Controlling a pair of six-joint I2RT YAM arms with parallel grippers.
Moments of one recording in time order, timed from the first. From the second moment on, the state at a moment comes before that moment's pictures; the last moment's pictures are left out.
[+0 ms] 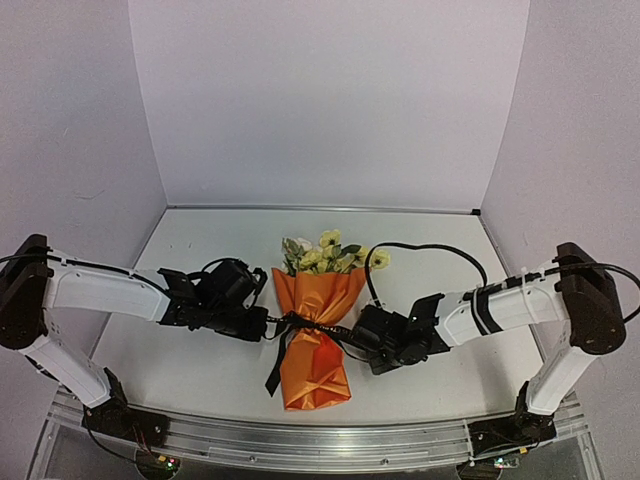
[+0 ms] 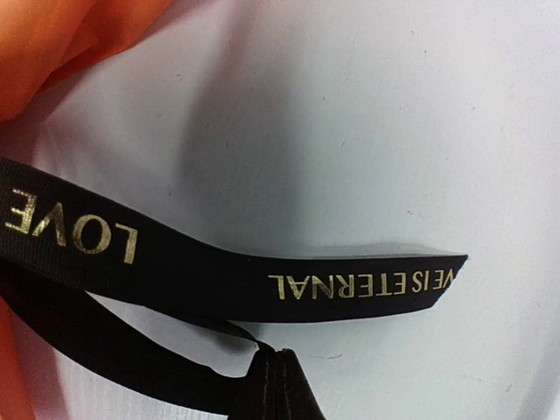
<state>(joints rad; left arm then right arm) -0.95 1.49 0.80 -0.26 -0.09 -0.62 1.14 1.71 0.94 -0.55 0.45 0.76</state>
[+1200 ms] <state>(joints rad) -0.78 1.47 0.72 -0.23 0.04 -0.74 1.05 1.65 0.82 -0.39 0.42 0.75</state>
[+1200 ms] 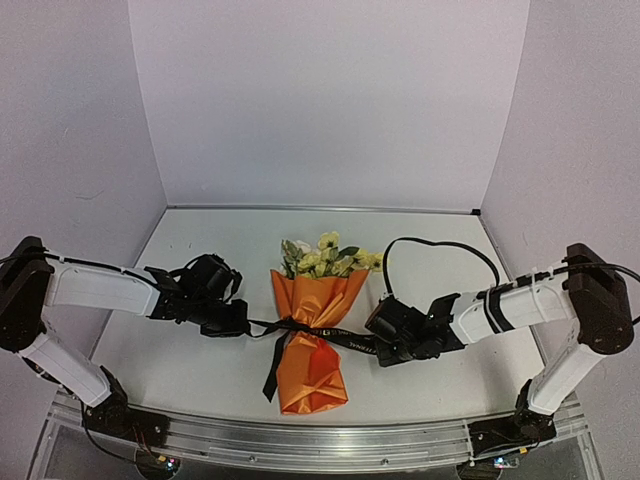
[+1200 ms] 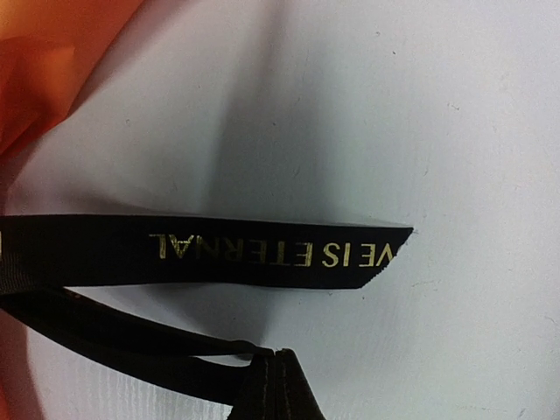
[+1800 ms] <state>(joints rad) -0.71 1.43 0.69 -0.19 0.18 -0.70 1.02 1.64 0.85 -0.45 0.30 0.78</state>
